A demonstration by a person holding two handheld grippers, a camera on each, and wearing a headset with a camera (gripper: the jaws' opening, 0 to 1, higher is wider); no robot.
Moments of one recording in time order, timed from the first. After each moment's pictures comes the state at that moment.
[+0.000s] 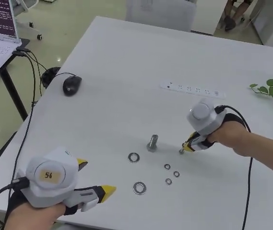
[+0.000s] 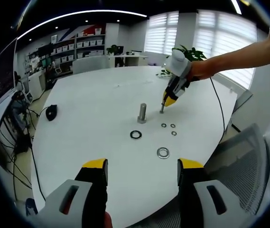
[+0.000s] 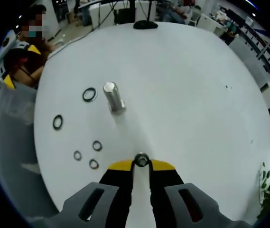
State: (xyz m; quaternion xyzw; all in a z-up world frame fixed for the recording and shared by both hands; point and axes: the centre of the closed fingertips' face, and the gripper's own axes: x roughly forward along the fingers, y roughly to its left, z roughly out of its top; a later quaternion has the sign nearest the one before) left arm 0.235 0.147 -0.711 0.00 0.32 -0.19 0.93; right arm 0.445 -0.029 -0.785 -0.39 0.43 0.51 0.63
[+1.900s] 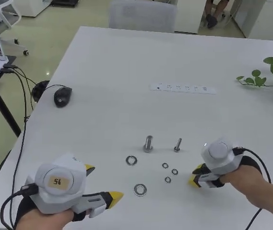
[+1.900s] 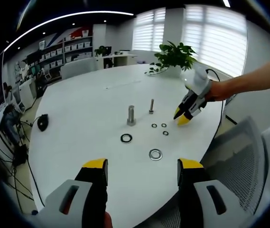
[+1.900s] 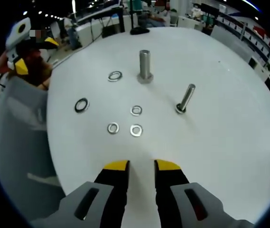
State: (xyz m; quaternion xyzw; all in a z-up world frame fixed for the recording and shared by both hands) left arm 0.238 0.128 -0.704 0.04 0.32 -0.24 0.92; right arm 0.355 -0.078 -0.817 -0.28 0.43 0.50 0.70
